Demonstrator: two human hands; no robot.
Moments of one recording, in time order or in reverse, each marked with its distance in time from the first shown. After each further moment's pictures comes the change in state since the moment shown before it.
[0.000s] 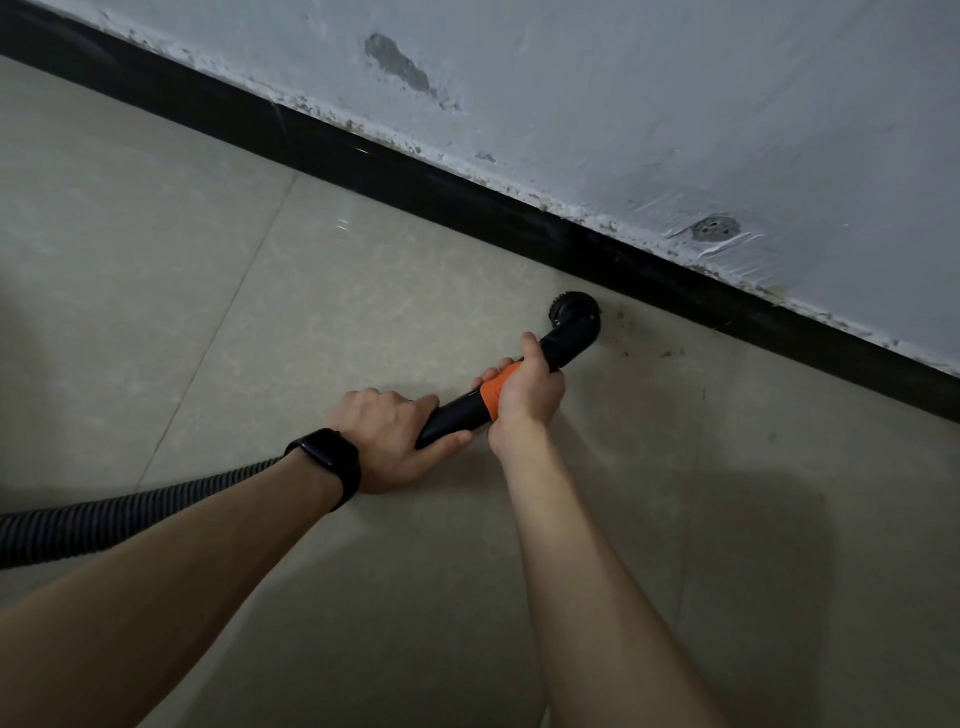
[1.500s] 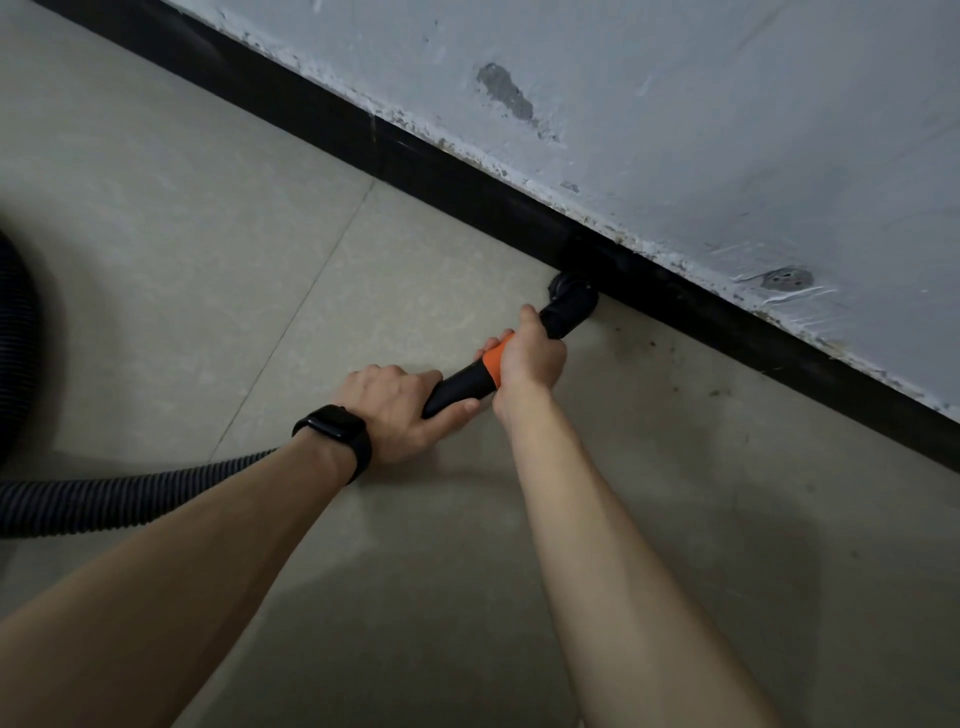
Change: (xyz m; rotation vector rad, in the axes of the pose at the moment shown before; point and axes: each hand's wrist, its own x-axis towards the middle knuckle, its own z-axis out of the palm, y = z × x) left_hand -0.007 -0.060 -0.015 -0.155 0.086 -0.141; right_hand -0.012 0.010 0.084 -0.177 -0.043 -0.067
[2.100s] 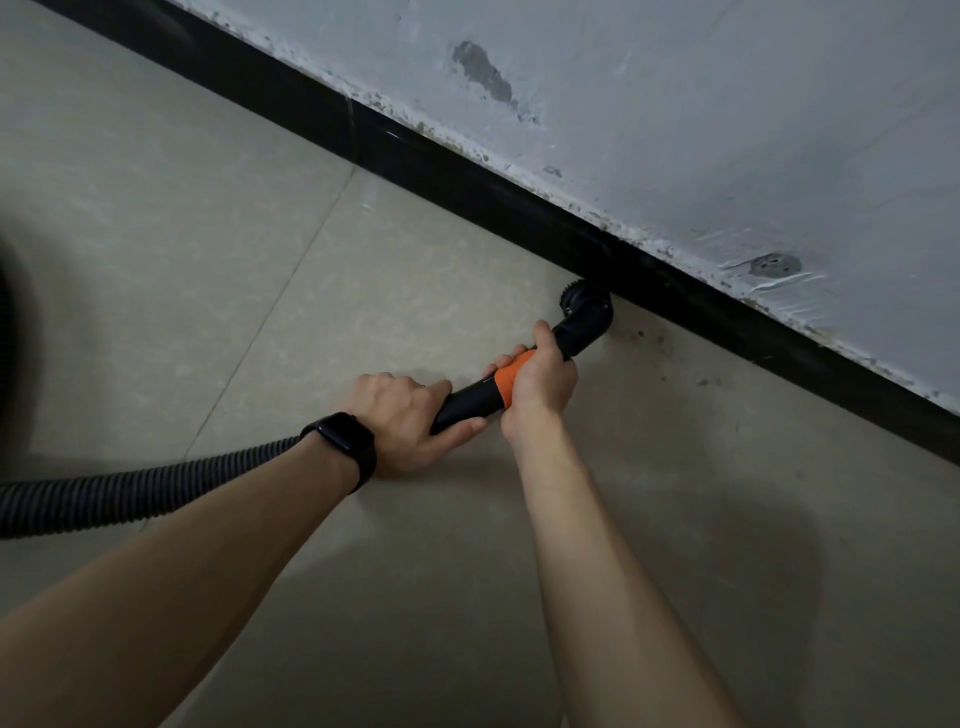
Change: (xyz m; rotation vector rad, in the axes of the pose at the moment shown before) left_hand 0.001 0.026 0.014 0.140 -0.047 0.059; right_hand 0.003 0.003 -0.042 0.104 -0.011 0.046
